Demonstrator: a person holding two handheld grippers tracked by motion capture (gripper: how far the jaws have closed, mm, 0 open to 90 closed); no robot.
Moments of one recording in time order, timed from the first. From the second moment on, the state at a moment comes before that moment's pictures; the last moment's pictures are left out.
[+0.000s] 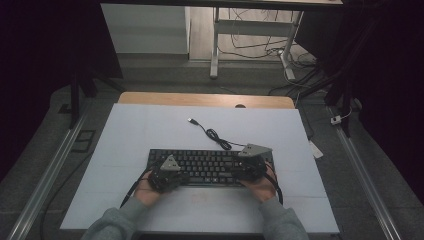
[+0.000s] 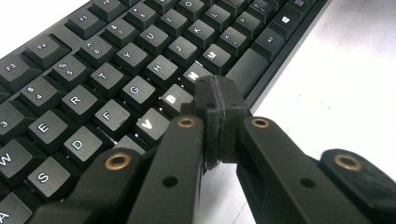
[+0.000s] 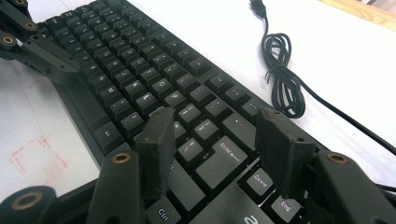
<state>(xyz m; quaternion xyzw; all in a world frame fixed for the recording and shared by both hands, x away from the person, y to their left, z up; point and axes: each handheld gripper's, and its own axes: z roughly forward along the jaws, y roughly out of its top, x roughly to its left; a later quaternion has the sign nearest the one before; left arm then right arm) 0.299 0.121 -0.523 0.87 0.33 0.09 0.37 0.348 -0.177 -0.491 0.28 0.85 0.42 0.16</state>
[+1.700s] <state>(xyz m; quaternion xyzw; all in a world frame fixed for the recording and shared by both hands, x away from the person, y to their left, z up) 0.301 0.172 -0.483 0.81 0.38 0.11 0.44 0.349 -0.177 -0.493 0.28 0.85 0.42 0.16</state>
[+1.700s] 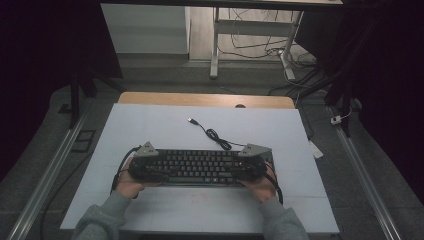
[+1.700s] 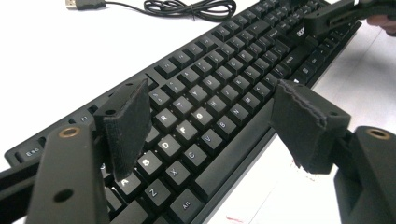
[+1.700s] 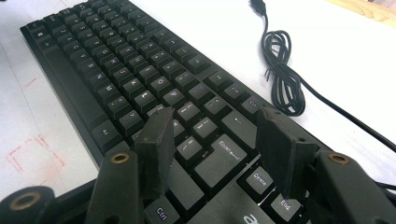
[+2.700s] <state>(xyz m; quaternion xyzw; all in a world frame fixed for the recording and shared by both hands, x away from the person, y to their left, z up) 0.313 0.195 -0.497 0.80 0.43 0.12 0.40 0.349 -0.177 -0.494 0.28 0.85 0.41 0.16</state>
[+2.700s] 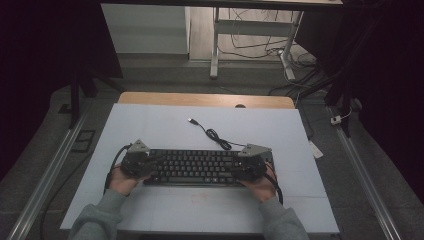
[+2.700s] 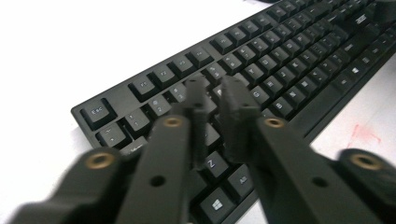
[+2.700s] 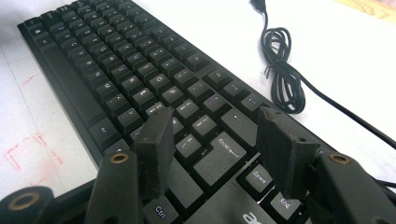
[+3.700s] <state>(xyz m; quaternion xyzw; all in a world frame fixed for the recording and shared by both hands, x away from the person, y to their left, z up) 0.320 0.191 -0.517 0.83 0.43 0.11 0.33 0.349 -0.176 -0.494 0.28 0.85 0.41 0.16</state>
